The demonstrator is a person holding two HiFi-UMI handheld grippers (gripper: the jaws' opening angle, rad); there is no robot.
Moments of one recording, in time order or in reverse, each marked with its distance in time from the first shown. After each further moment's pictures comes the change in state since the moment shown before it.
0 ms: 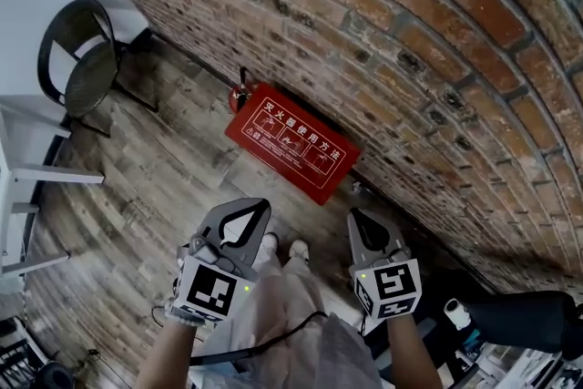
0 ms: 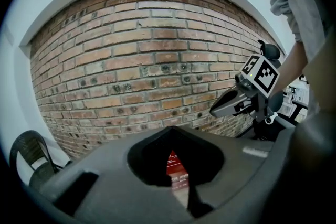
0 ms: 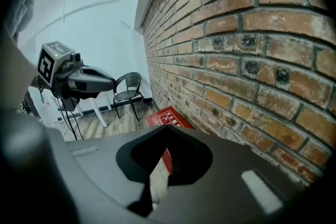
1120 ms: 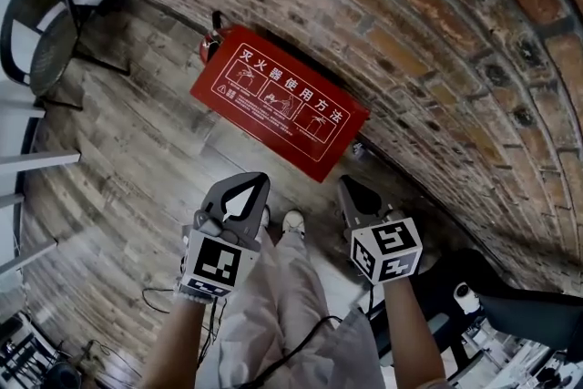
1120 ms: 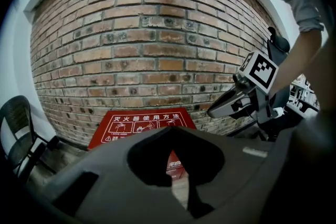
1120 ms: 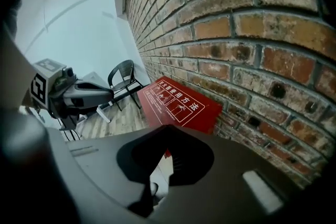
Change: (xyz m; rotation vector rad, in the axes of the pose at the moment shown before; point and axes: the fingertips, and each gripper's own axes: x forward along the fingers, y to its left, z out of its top) left arm 0.107 -0.022 -0.147 -0.119 0.094 -0.030; right arm 0.107 -0.033 -0.136 0.184 0.141 0.063
